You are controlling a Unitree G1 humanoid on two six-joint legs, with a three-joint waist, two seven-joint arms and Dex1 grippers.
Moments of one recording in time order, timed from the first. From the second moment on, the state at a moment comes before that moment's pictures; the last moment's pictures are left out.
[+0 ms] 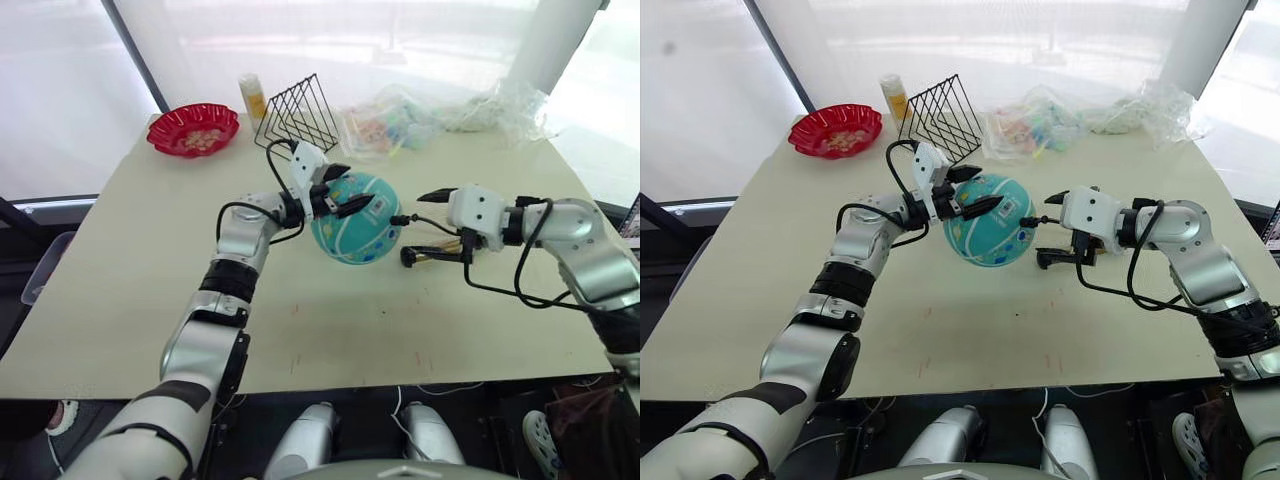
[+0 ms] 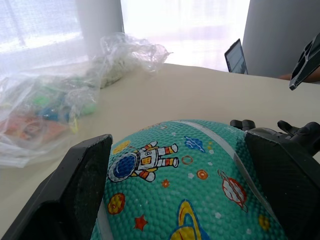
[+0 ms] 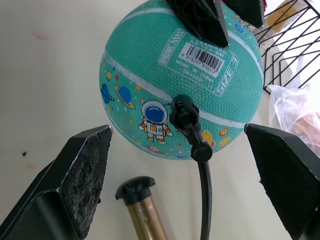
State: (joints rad) left arm -0.89 0.30 -0.09 0.67 -0.23 0.06 -0.91; right arm -0.66 -0.77 0.27 0.05 0.09 0.05 1.03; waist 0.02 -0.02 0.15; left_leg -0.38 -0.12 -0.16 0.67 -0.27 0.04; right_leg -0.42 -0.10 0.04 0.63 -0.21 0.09
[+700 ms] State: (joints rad) left arm -0.90 0.28 -0.09 0.69 -0.20 0.03 -0.91; right arm -0.84 -0.65 0.34 0.43 -0.15 -0.37 1.04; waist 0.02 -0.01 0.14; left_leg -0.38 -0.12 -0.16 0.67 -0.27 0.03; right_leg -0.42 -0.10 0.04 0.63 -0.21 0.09
